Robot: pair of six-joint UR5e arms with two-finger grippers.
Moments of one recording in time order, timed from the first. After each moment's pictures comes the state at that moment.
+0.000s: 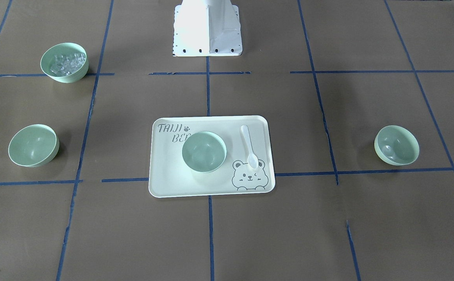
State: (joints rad) left arm -1.51 -1.62 -1.61 -1.80 -2.35 0.04; right arm 1.44 -1.40 1.51 -1.61 2.33 -0.04
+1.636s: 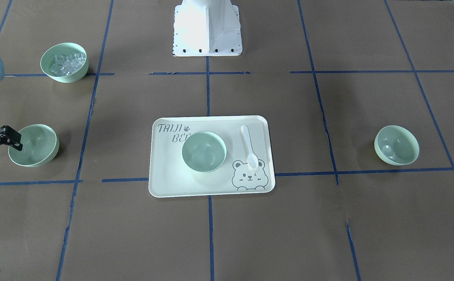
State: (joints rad) left arm -1.45 -1.62 -1.61 -1.82 -2.35 -0.02; right arm 1.07 -1.52 1.54 -1.08 2.24 0.58
